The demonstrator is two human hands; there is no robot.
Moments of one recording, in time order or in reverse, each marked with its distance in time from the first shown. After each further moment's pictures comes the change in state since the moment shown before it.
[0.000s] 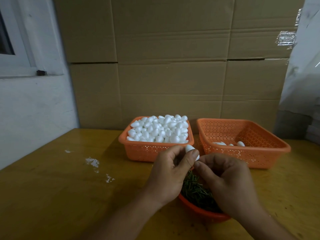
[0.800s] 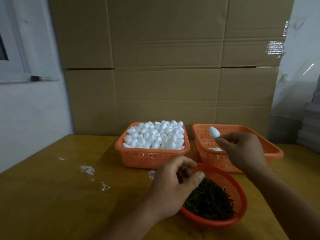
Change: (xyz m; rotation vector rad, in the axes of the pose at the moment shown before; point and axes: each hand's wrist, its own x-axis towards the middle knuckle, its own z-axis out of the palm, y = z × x) left_hand -0.005 -0.010 0.001 0.134 -0.074 -0.104; right_hand 0.082 0.049 -0.046 -0.303 0.142 0.334
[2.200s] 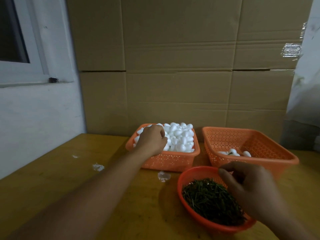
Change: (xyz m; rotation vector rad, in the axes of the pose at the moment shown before) left_hand 0.102 -0.012 -0.088 0.851 0.196 -0.249; right_hand -0.078 -0.019 -0.010 -0.177 -0.211 -0.232
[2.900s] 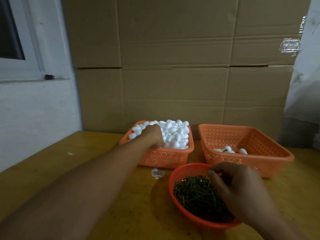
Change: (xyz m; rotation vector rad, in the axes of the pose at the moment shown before) left_hand 0.050 0.008 0.036 0.388 -0.248 -0.236; right_hand -0.005 0.005 0.004 -0.012 -0.017 -0.022
